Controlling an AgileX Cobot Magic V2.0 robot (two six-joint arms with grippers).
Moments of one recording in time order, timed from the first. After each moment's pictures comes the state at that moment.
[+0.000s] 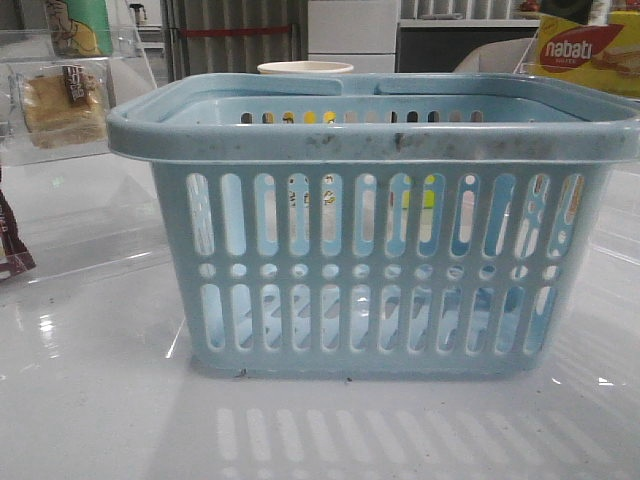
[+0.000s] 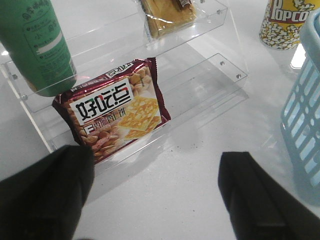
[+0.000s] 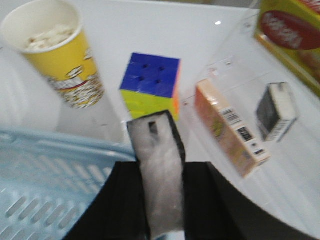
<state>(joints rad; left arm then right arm) -0.09 0.69 -0.67 0.07 0.61 -0.05 0.18 1.41 -1.38 0.04 0.63 0.05</state>
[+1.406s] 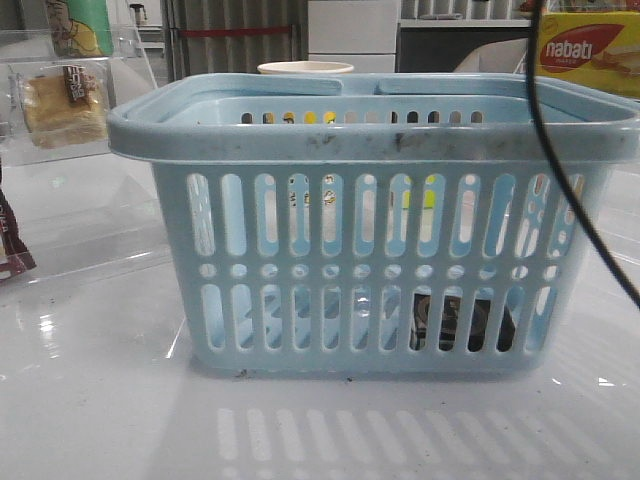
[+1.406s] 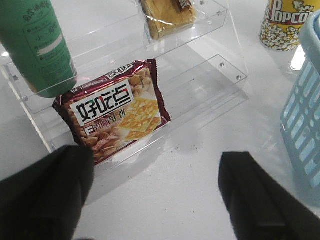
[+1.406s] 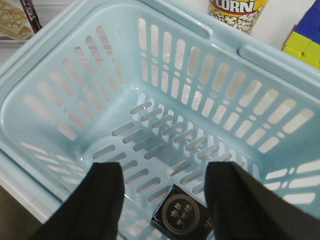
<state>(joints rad) -0.09 0.69 -0.67 0.07 0.61 -0.05 0.51 1.27 -1.20 0.09 0.71 -0.05</state>
